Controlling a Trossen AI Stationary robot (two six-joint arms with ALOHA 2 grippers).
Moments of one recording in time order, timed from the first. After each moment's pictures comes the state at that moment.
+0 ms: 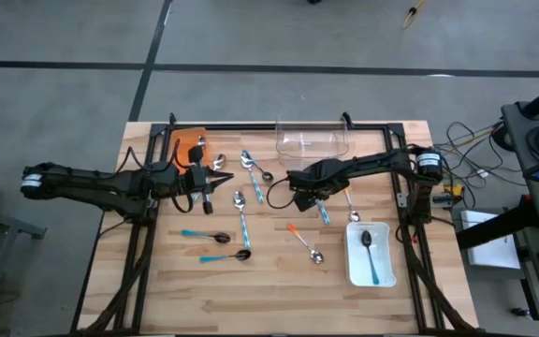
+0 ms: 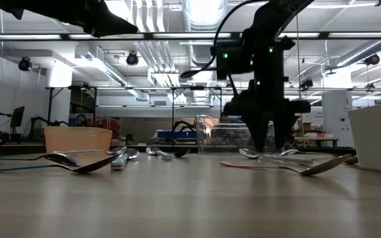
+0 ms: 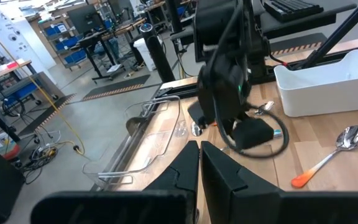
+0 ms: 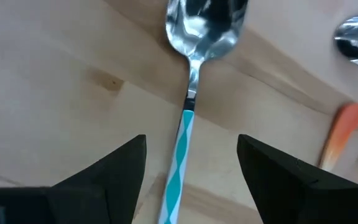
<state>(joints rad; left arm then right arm) -0.01 0.83 0.55 0.12 -0.30 0.28 -0.16 1.86 1.21 -0.89 0.12 0.92</state>
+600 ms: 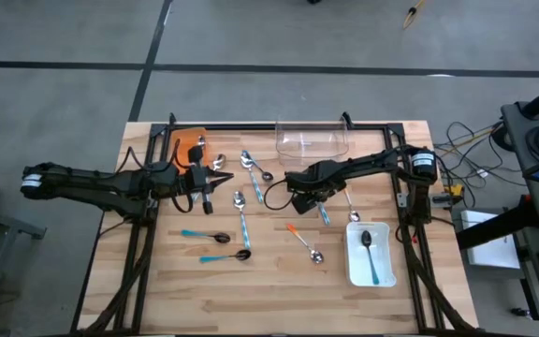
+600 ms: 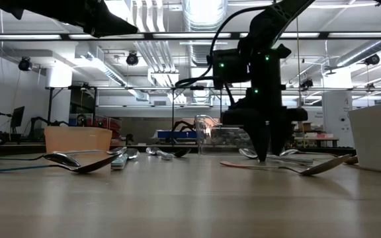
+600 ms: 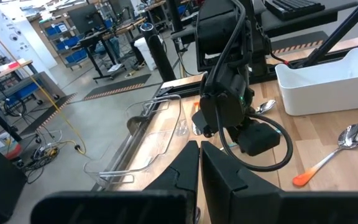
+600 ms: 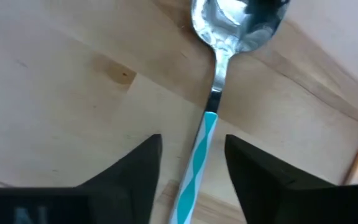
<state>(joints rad) -0.01 0.83 0.55 0.12 -0.30 0.28 -0.16 1.92 1.21 -0.85 0.07 0.88</state>
